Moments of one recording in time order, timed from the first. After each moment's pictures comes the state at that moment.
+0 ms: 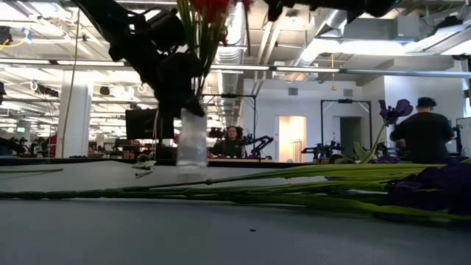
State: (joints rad) left arm 0.37 1.43 0.79 -0.11 0.21 -0.12; right arm -0.05 1.42 0.93 0.60 -0.21 -0.11
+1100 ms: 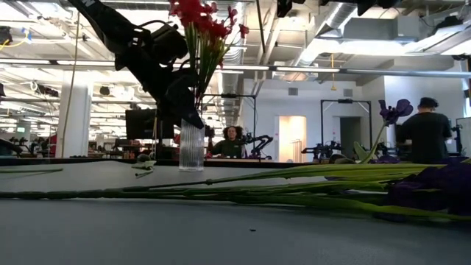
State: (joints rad) left arm 0.49 1.47 0.79 -0.10 0.11 -0.05; right arm -0.06 1.33 0.93 0.45 -0.21 -0.15
